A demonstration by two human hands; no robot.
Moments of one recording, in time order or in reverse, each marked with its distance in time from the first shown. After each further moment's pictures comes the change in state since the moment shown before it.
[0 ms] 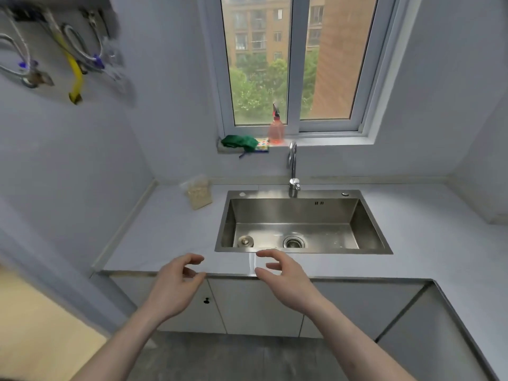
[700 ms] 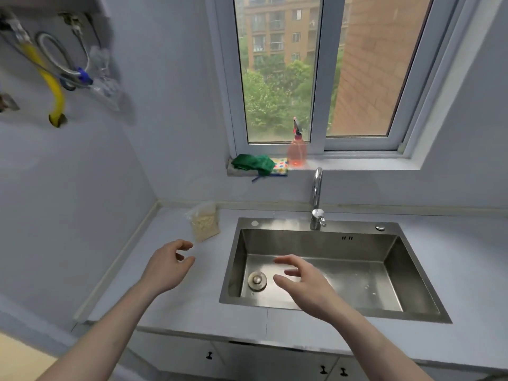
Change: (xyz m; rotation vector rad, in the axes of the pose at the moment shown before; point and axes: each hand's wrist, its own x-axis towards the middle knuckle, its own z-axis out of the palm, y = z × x) left_hand 0.254 -0.031 -0.024 0.151 0.041 -0.108; right_hand 0.202 -0.019 -0.054 -0.115 -0.043 -0.040
